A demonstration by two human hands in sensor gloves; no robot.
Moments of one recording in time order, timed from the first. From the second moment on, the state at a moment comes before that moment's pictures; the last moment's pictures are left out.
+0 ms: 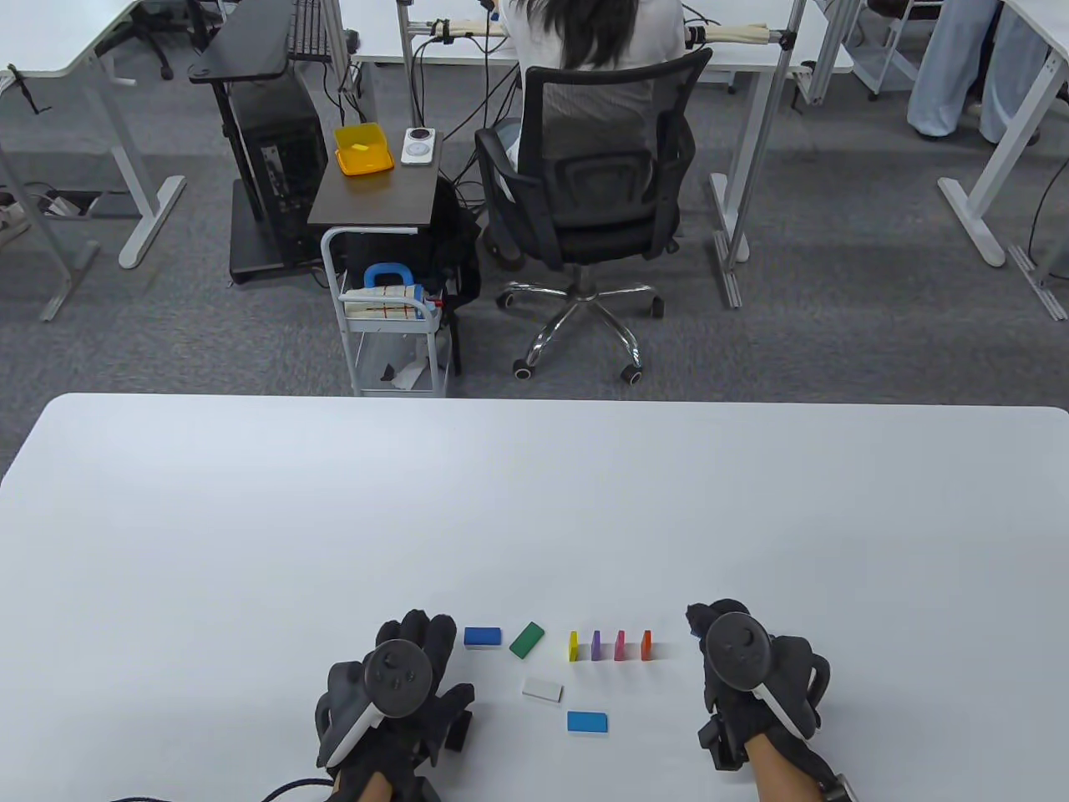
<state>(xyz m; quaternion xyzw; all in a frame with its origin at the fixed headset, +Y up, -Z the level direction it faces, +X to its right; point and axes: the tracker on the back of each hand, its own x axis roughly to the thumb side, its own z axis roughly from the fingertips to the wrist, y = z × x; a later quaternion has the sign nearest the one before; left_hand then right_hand) -0.177 -0.785 -0.283 -0.10 -0.03 0.23 0.97 0.196 -0.742 -0.311 -0.01 -0.09 0.98 0.15</state>
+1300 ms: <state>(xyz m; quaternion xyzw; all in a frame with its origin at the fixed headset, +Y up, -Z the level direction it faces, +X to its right) -0.170 -0.781 -0.280 -0.08 -0.05 0.20 0.97 0.142 -0.758 -0.325 0.04 -0.04 1.00 0.03</state>
